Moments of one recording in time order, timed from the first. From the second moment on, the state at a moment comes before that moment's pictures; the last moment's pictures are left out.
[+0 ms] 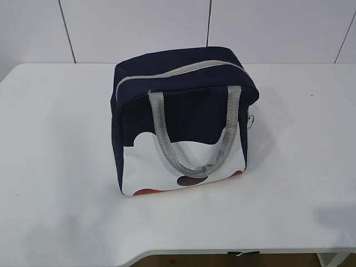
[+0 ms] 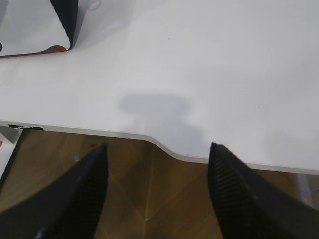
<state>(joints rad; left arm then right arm) -0.39 0.01 -0.53 -0.07 1.11 0.11 0.03 0.01 -0.49 -0.03 1.16 -0.06</state>
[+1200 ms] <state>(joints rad) -0.39 0.01 -0.52 0.03 1.11 0.08 0.03 0.01 -0.49 -0.01 1.16 -0.06</state>
